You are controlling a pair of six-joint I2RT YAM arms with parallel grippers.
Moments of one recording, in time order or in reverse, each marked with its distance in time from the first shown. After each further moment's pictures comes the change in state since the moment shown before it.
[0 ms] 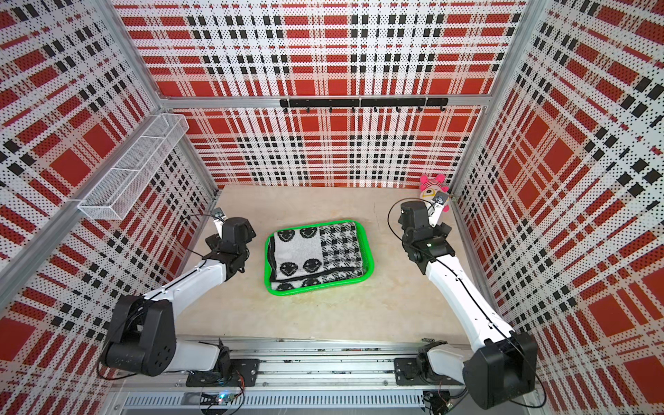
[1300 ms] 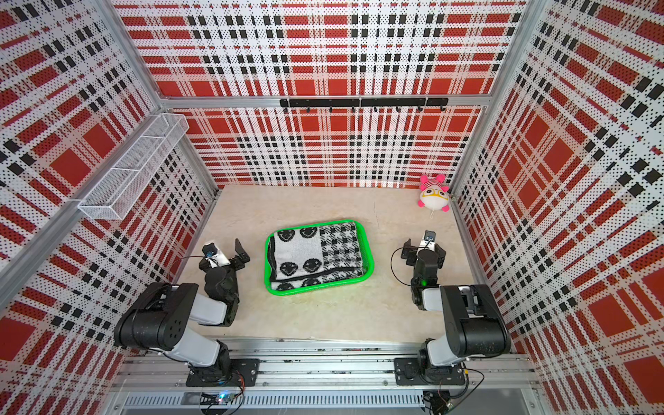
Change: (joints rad) left arm 0.110 0.124 -0.571 1.242 0.273 0.238; right arm -0.207 0.290 -0.724 1.382 -0.409 -0.449
